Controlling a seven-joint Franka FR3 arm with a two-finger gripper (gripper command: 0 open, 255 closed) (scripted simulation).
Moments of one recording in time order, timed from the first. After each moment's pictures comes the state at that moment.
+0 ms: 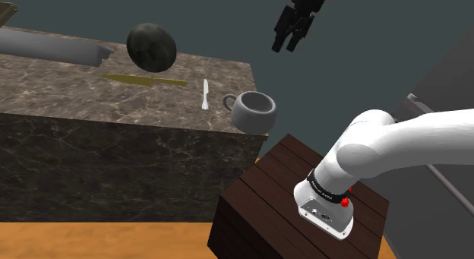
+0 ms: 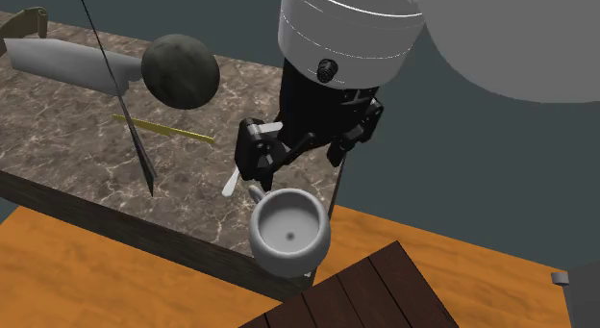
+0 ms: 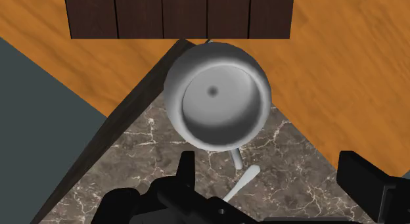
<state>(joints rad) 0.00 -0.82 -0.04 -2.34 0.12 1.60 -0.03</state>
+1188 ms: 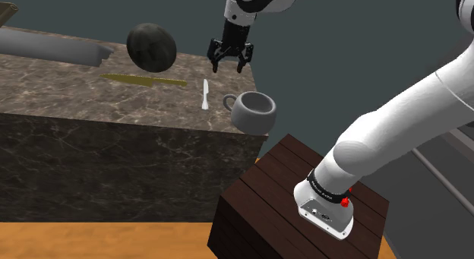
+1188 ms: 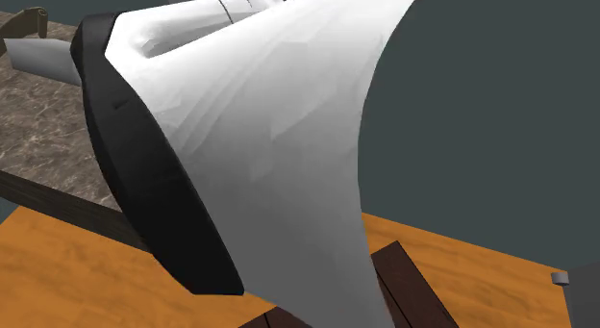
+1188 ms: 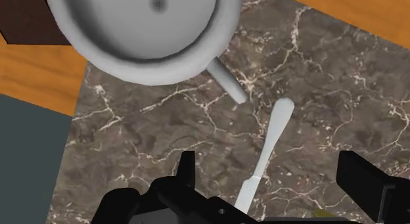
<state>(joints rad) -0.09 -0.29 0.18 -2.26 0.11 2.01 0.45</state>
